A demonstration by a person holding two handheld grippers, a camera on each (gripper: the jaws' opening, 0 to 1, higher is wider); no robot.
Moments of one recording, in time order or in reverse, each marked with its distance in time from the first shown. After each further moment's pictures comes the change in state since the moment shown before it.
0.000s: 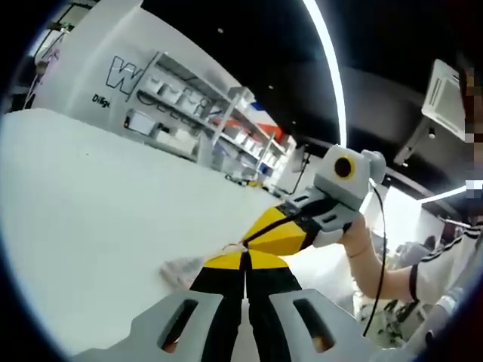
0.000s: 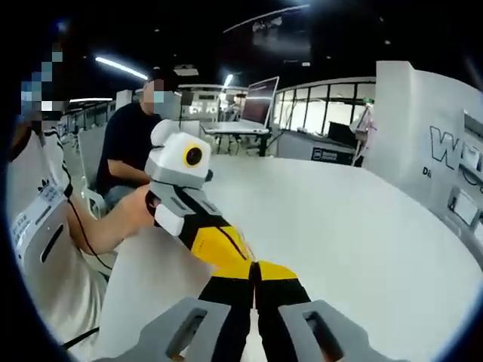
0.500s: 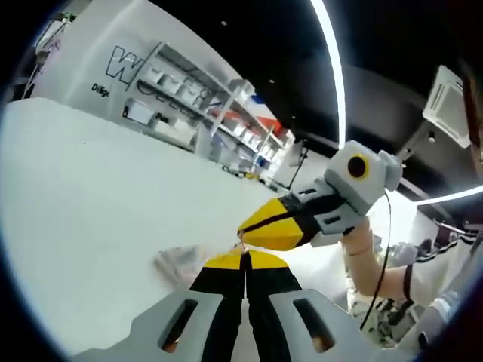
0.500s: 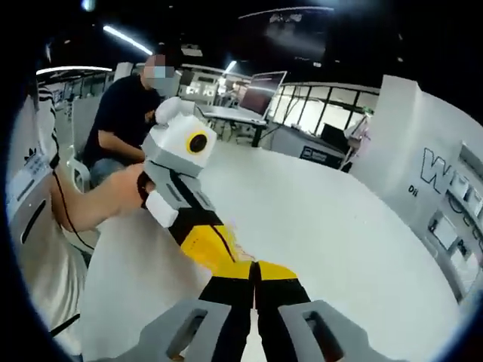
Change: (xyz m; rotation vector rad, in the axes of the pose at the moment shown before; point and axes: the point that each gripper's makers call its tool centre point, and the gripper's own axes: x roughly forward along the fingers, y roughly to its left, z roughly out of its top) left arm 0.004 -0.004 -0.013 -0.020 0.057 -0.011; right arm 0.001 -0.001 -0.001 -0.176 0.081 -0.118
